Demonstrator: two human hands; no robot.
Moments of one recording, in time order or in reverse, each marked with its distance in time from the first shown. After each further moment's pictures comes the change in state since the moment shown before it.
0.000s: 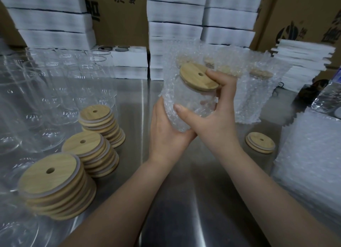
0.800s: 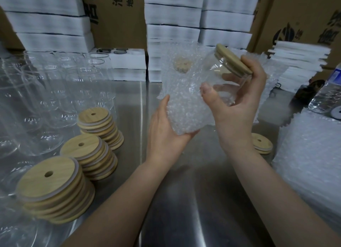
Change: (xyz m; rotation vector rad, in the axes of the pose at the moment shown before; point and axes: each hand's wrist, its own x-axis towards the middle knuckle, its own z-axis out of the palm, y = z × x) left_hand 0.009 -0.012 0.002 0.110 -0.117 -0.022; right_hand 0.015 -0.003 -0.018 0.107 0.218 -0.062
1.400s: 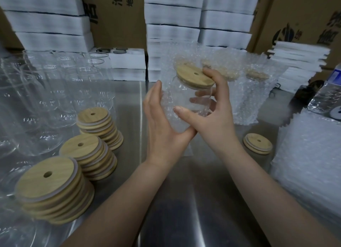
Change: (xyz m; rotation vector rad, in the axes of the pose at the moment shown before) left_hand -0.006 0.006 0.001 -0.029 0.255 0.337; right_hand -0.013 0.013 0.010 -0.033 -0.280 0.158
